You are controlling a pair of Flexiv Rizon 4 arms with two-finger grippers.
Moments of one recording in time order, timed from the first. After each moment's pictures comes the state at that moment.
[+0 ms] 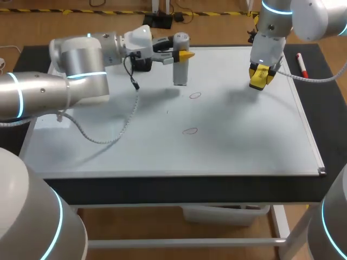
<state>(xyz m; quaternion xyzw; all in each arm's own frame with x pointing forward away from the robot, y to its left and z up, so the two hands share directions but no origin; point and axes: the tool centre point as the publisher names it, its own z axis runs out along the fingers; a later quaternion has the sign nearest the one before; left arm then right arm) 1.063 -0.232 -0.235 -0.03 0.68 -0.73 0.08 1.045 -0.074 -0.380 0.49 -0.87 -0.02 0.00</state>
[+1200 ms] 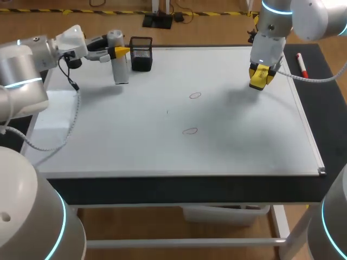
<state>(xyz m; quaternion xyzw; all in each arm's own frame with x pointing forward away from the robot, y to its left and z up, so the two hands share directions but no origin) 1.090 -0.034 -0.241 -0.11 0.67 -0.72 0.13 1.045 -0.074 -0.380 0.49 -0.87 -0.02 0.00</state>
